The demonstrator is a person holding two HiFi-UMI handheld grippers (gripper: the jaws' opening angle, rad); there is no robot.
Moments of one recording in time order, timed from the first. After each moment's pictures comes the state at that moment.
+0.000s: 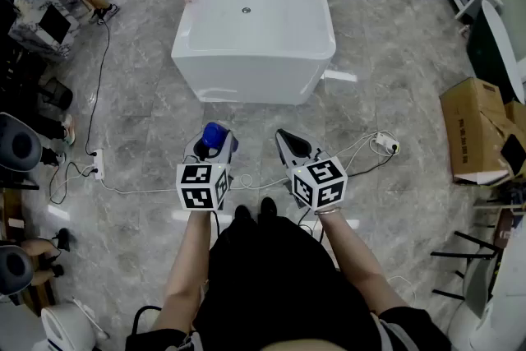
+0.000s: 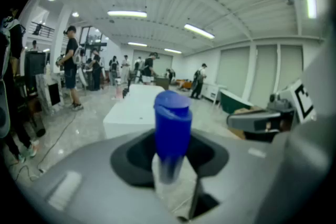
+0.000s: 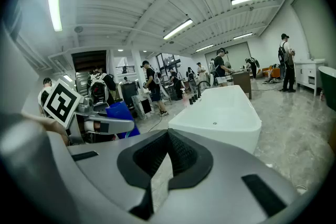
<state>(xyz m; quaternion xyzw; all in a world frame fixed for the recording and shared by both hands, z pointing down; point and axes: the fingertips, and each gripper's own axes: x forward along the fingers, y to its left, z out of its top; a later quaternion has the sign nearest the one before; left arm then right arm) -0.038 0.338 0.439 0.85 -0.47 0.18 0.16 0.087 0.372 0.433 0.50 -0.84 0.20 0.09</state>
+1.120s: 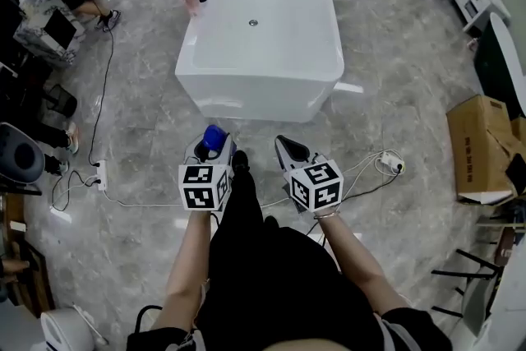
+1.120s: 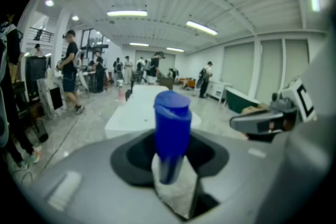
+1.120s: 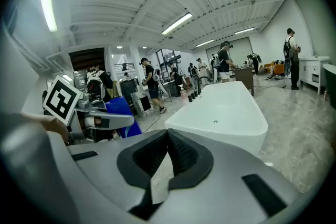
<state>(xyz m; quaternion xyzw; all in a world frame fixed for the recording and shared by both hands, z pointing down) -0.035 0.258 0.451 0.84 -0.48 0.19 0.16 0.093 0.294 0.452 0.49 -0.84 0.22 0.11</state>
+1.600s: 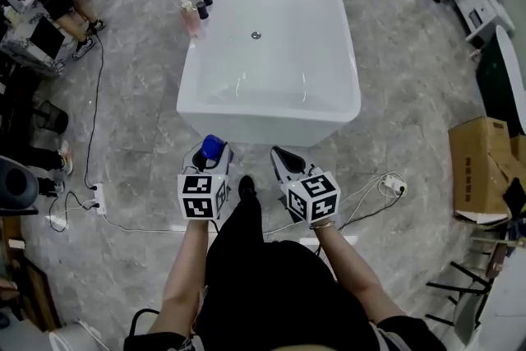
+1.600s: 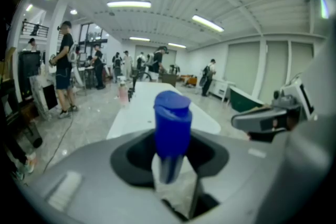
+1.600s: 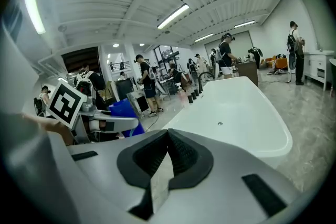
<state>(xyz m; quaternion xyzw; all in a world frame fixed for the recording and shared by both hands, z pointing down) -0.065 0.080 0.472 0.84 -0.47 0.20 0.17 0.056 0.121 0.466 0.49 -0.83 0.24 0.11</state>
